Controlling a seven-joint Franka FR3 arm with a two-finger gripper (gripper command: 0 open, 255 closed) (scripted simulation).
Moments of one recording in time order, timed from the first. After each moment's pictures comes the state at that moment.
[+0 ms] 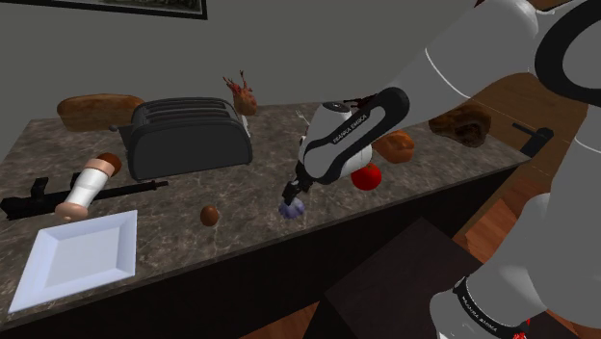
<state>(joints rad) 0.33 0.29 -0.05 -2.37 0.25 2.80 -0.19</state>
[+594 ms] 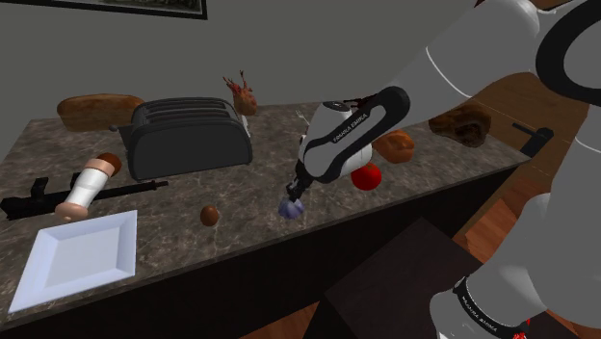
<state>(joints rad) 0.33 0.29 -0.06 -2.37 0.25 2.80 -0.19</state>
